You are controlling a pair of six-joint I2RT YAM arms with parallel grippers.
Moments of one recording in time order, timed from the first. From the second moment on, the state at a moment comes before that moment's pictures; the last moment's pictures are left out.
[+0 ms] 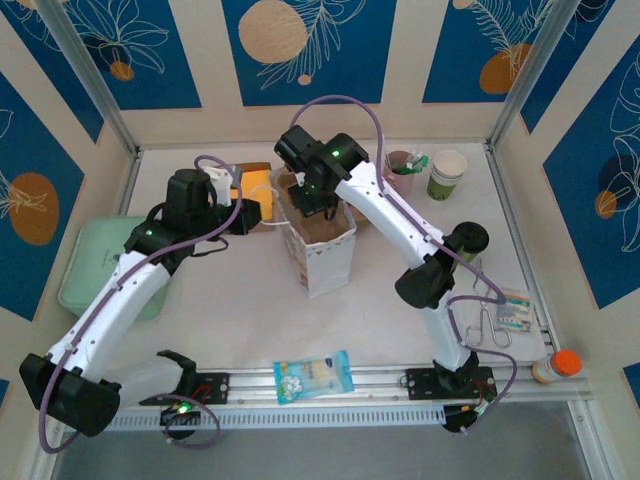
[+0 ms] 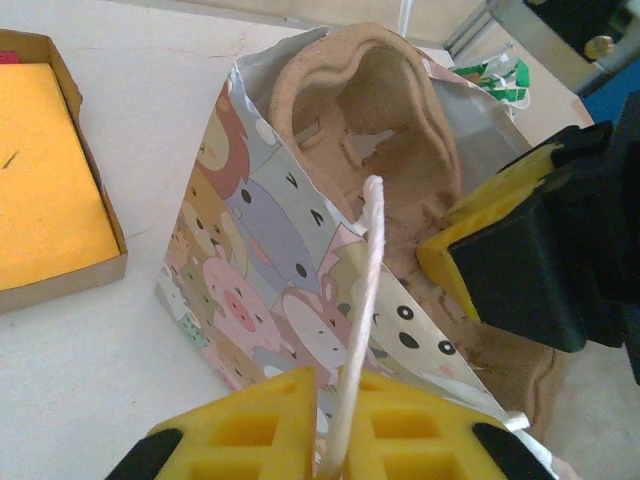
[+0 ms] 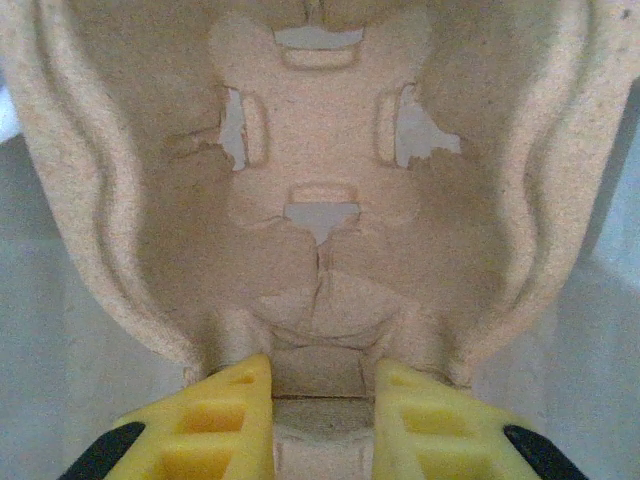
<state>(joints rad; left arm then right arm) -0.41 1.13 1.16 -0.59 0.31 -0.41 0.81 2.12 2.47 -1.56 0.17 0.30</state>
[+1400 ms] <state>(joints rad) -0.41 1.10 1.15 -0.59 0.29 -0.41 0.82 1.99 2.03 -1.34 0.08 0.39</state>
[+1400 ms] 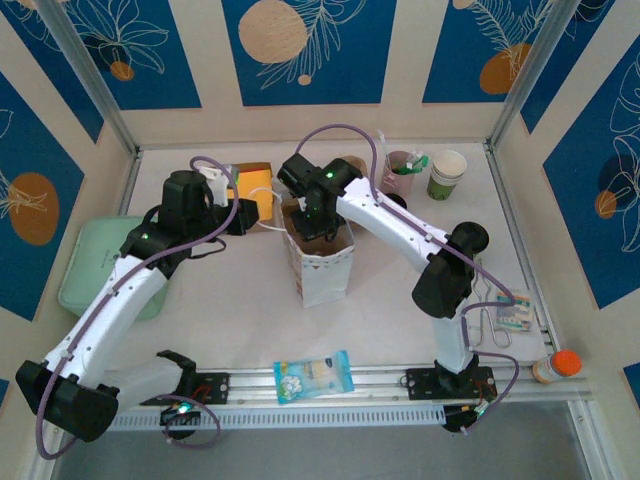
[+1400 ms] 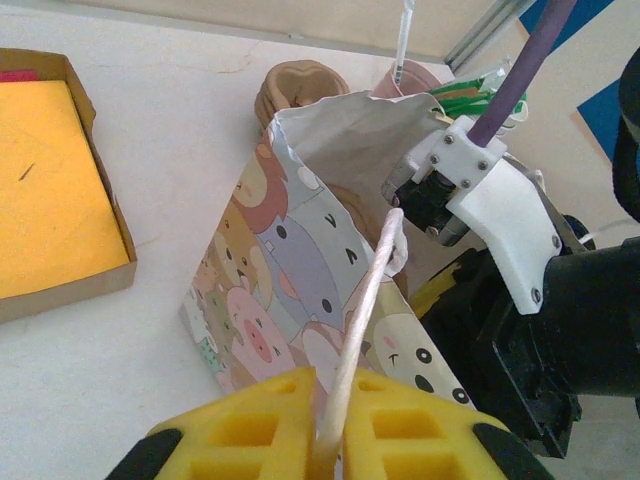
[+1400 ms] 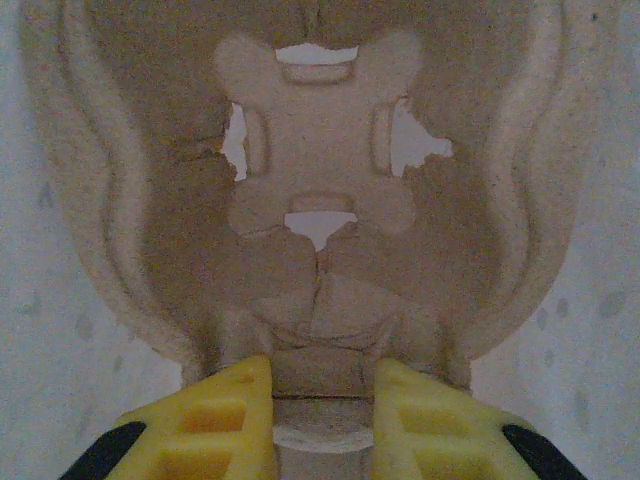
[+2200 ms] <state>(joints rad) -0.41 1.07 1.12 -0.55 0.30 -0.44 0.82 2.04 1.92 -1.28 0.05 0.47</state>
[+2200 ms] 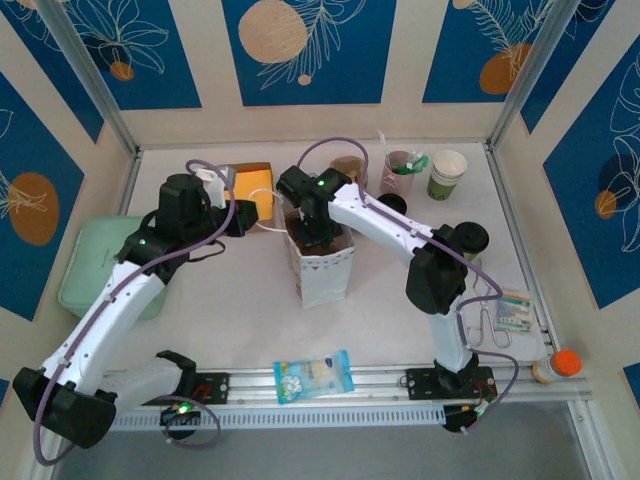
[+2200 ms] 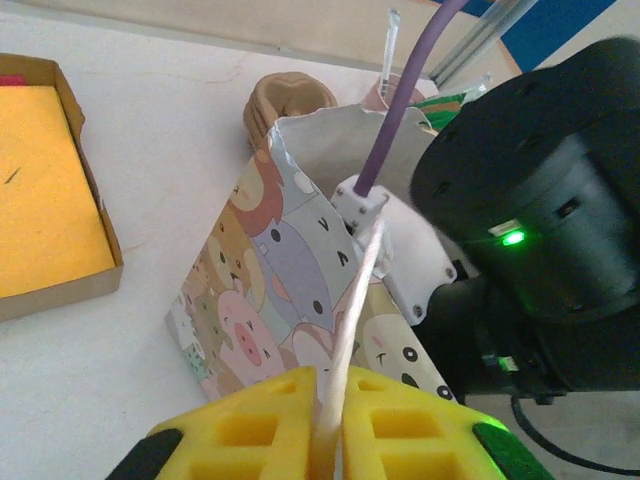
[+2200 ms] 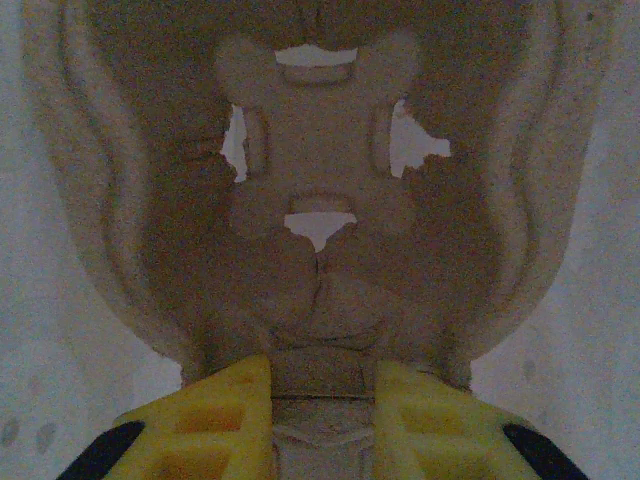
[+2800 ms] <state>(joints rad) -0.41 1.05 1.12 -0.54 0.31 -0.45 0.82 2.07 1.82 -1.19 0.02 0.51</state>
